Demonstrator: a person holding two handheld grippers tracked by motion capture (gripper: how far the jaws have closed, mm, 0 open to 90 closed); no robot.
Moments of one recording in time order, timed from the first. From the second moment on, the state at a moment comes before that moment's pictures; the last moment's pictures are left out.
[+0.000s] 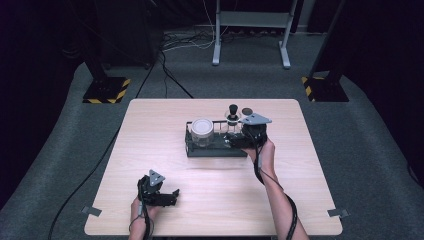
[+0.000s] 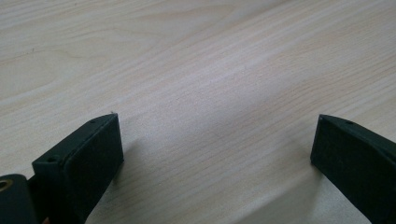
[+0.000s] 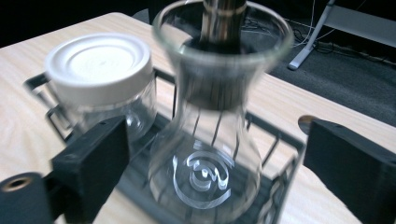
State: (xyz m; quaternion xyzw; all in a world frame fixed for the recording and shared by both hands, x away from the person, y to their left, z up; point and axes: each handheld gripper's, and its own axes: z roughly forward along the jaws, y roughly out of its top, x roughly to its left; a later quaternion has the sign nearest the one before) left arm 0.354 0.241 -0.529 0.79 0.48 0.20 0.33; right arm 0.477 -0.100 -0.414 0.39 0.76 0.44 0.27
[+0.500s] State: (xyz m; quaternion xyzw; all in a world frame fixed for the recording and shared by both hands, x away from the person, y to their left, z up) left arm 0.354 0.241 -0.529 0.79 0.48 0.20 0.33; right arm 0.384 -0.157 -0.468 0.40 0.78 0.41 0.24
